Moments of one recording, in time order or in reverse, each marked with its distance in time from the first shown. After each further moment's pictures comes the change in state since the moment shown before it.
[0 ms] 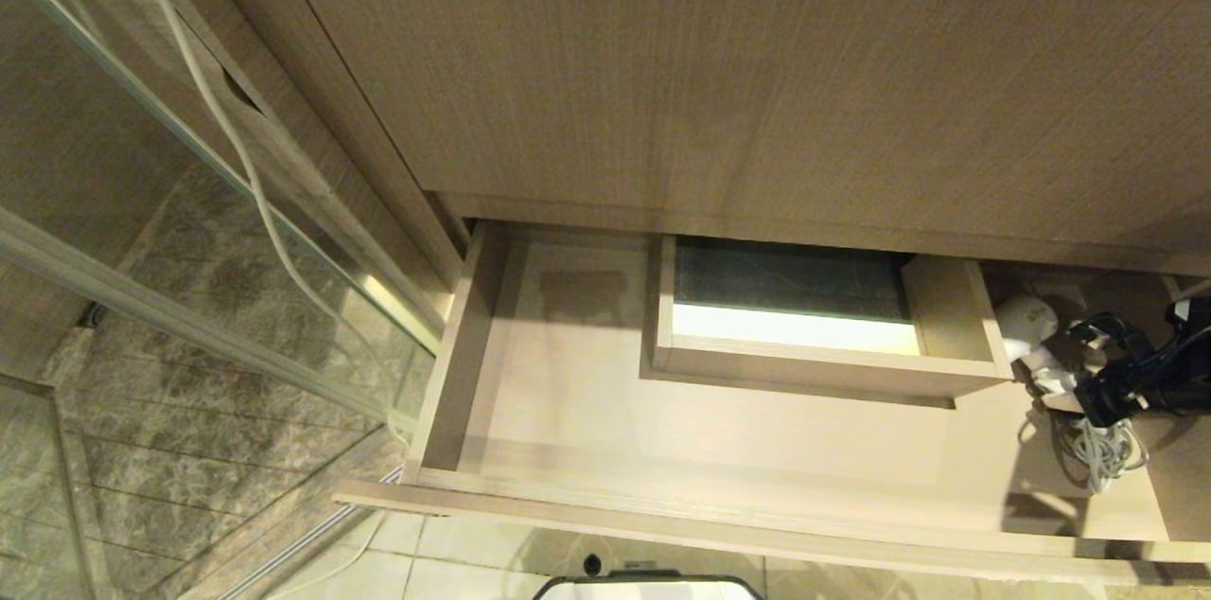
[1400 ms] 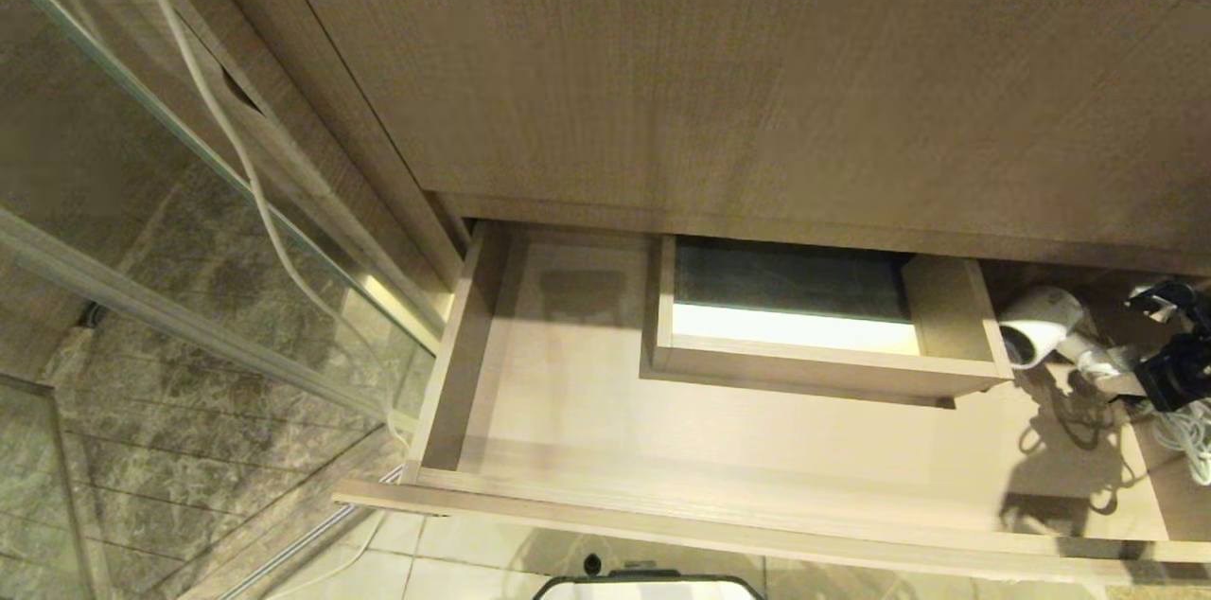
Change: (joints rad) left arm 0.000 0.000 0.000 0.000 0.000 0.000; right arm -0.048 -0.267 0.145 0.108 0.001 -0.019
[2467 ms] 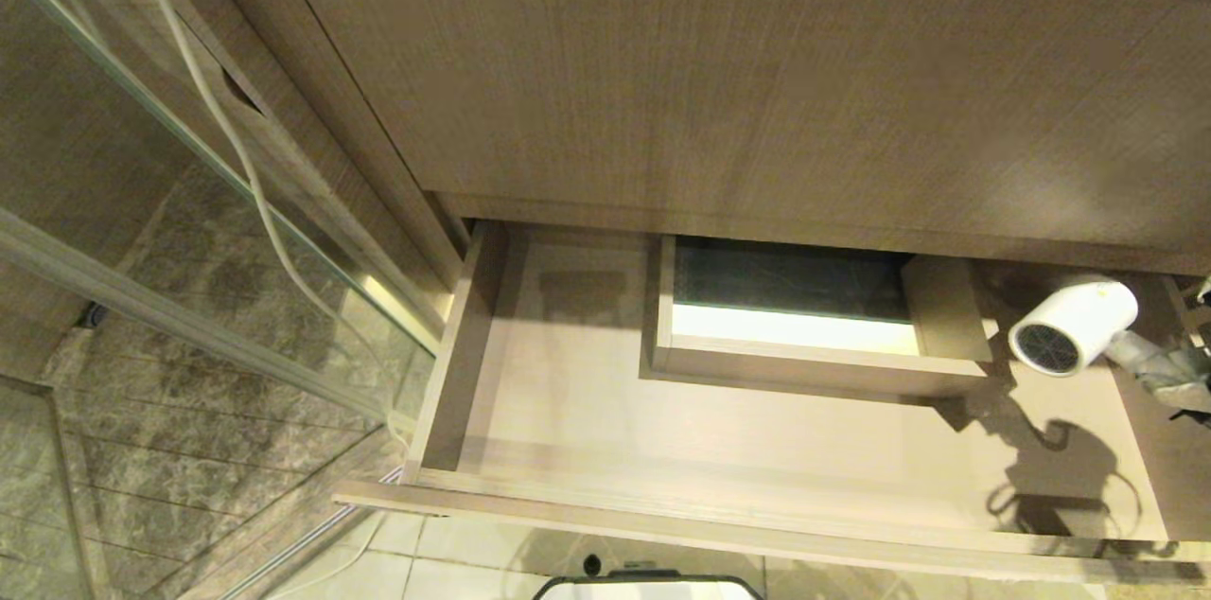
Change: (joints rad) left arm 0.000 0.000 0.000 0.000 0.000 0.000; right arm -0.017 -0.461 0.403 0.005 -0.003 -0.021
